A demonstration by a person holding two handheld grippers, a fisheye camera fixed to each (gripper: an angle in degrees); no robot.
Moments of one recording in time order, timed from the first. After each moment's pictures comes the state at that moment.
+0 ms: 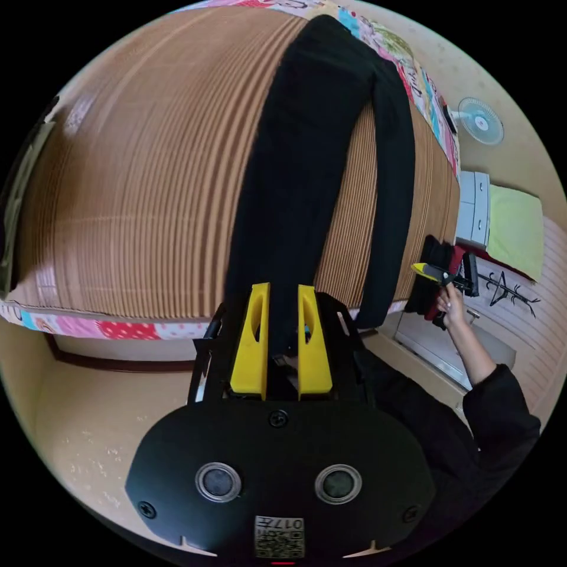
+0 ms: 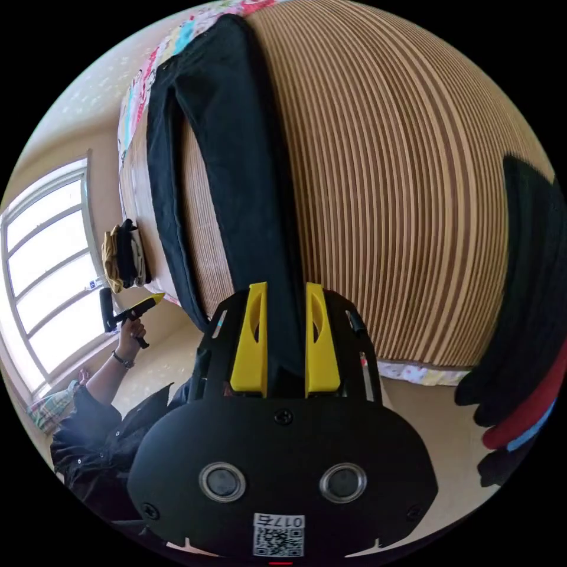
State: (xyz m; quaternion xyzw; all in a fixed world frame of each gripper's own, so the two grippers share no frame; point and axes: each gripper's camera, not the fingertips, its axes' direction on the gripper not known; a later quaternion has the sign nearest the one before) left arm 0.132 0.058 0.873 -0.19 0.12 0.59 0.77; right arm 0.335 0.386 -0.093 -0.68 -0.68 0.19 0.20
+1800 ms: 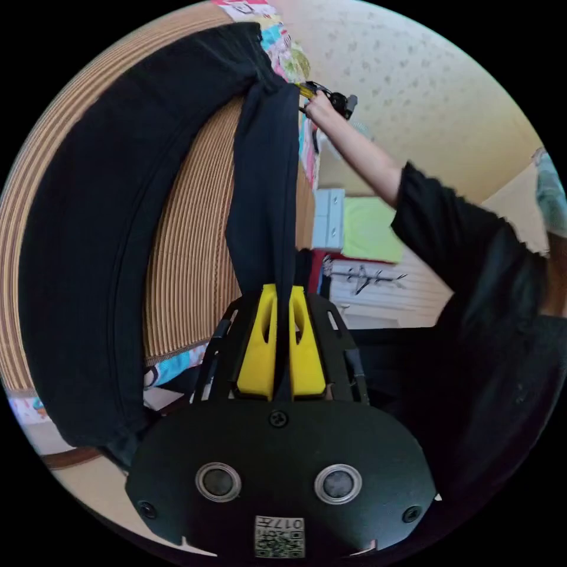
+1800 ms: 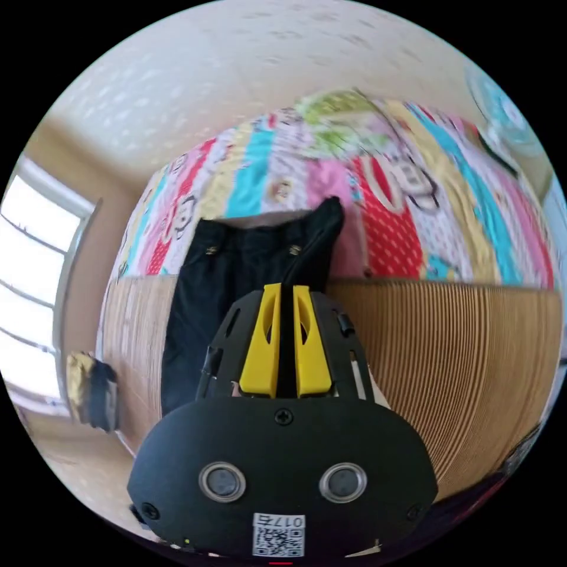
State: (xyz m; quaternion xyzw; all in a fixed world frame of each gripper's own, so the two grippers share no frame) left arm 0.071 -0.105 0.737 -0.32 0.48 0.53 0.63; right arm 0.139 0.063 0.411 -0.48 -0.65 0.25 0.53
